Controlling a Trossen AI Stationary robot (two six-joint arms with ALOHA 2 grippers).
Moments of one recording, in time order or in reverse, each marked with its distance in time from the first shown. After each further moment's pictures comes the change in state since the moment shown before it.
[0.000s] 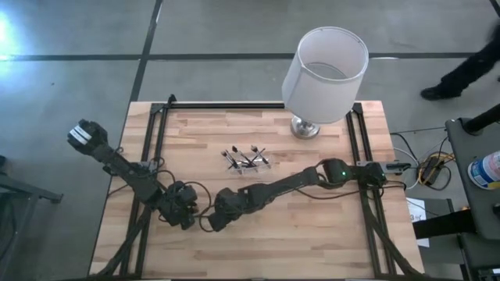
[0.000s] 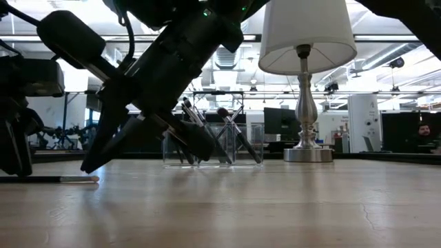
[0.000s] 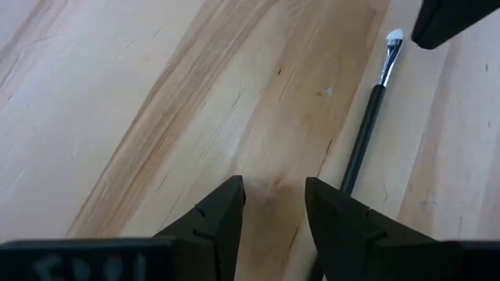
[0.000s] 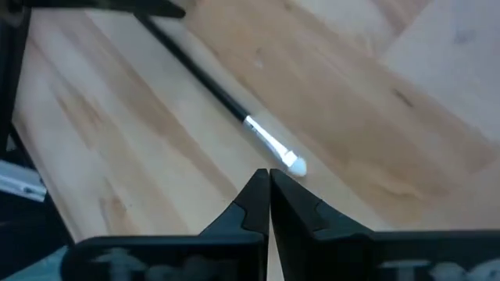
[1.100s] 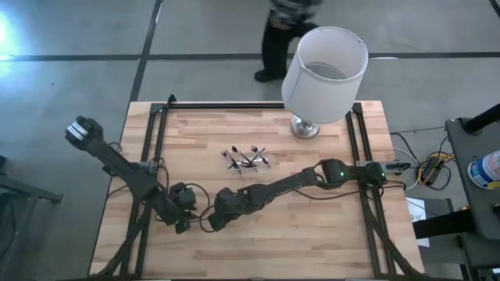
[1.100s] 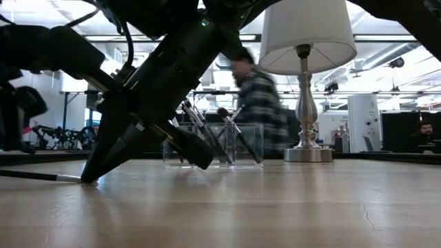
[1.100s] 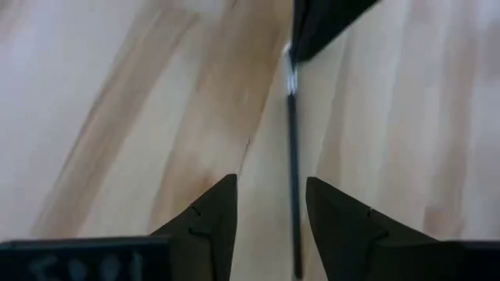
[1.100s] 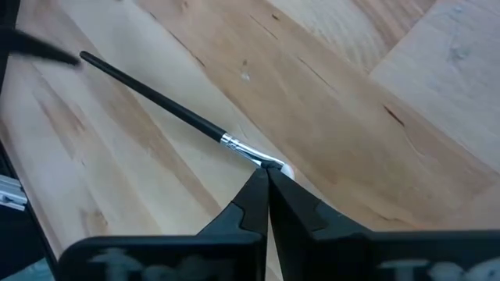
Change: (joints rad) left arm -0.020 -0.111 0.063 -0.052 0.082 0.106; right arm -0.003 0.038 -0.002 0.007 0.027 -0.027
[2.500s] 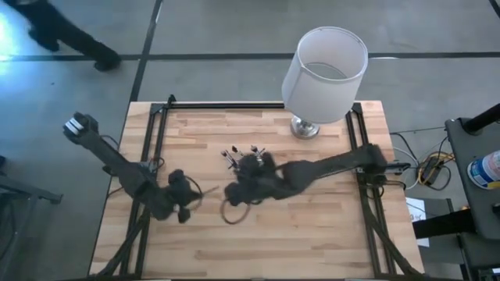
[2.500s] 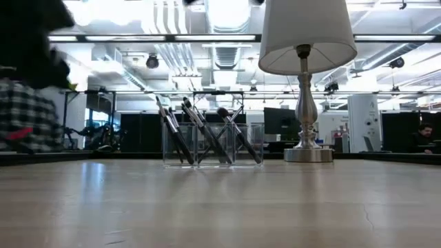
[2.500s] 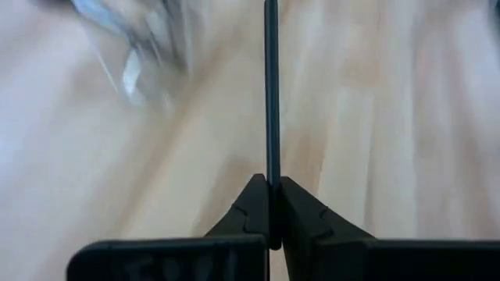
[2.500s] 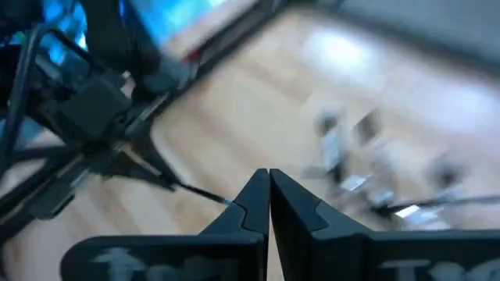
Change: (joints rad) left arm -0.007 -0.147 0.030 -0.073 -0.378 0.137; right arm 0.060 -0.455 0.041 -0.406 0.648 -0.267
